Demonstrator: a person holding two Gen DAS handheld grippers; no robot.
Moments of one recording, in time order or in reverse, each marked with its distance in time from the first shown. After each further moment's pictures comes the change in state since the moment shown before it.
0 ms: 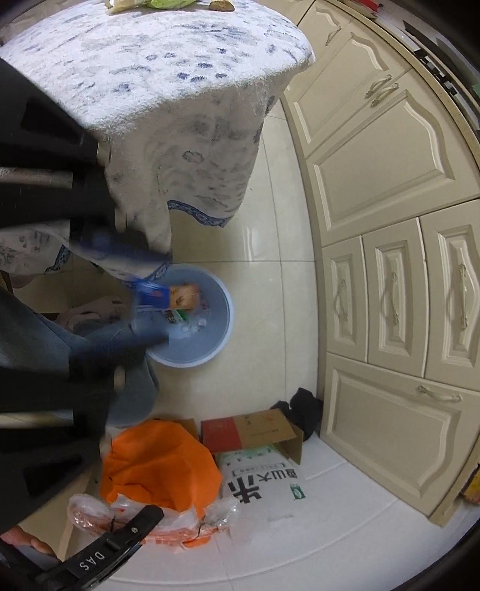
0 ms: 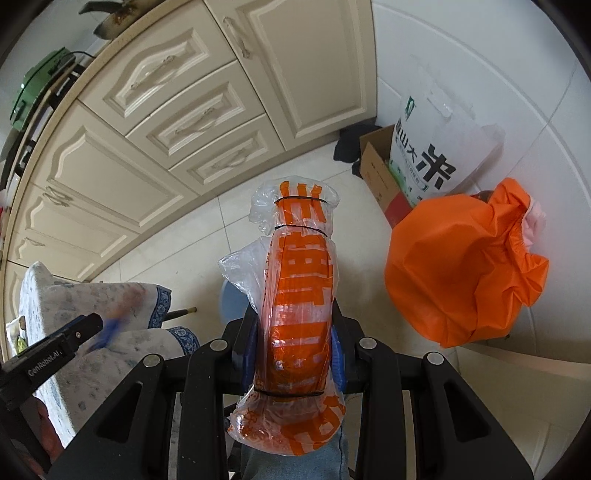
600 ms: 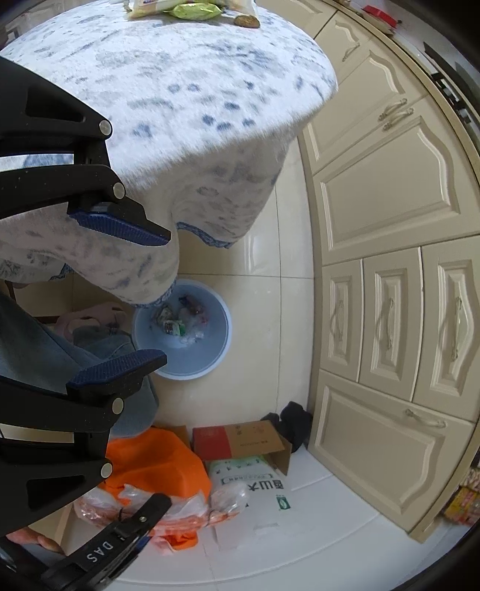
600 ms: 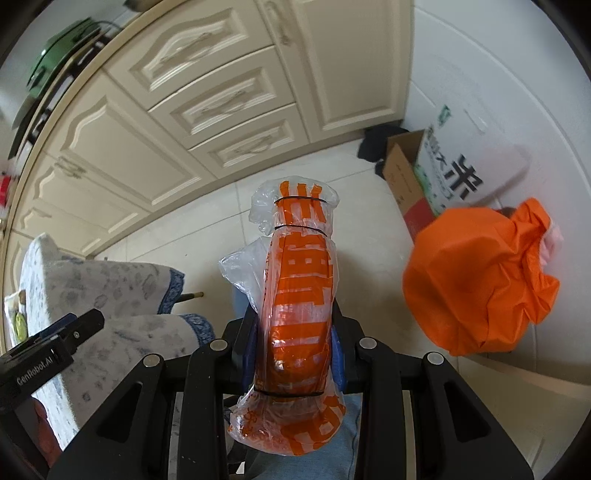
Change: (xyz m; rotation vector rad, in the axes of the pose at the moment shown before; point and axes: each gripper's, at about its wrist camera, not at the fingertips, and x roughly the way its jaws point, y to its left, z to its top) left arm -0.027 0.040 -0.026 -0.066 -0.025 0.010; right arm 0.008 0.049 -0.001 -0.122 0.025 0.030
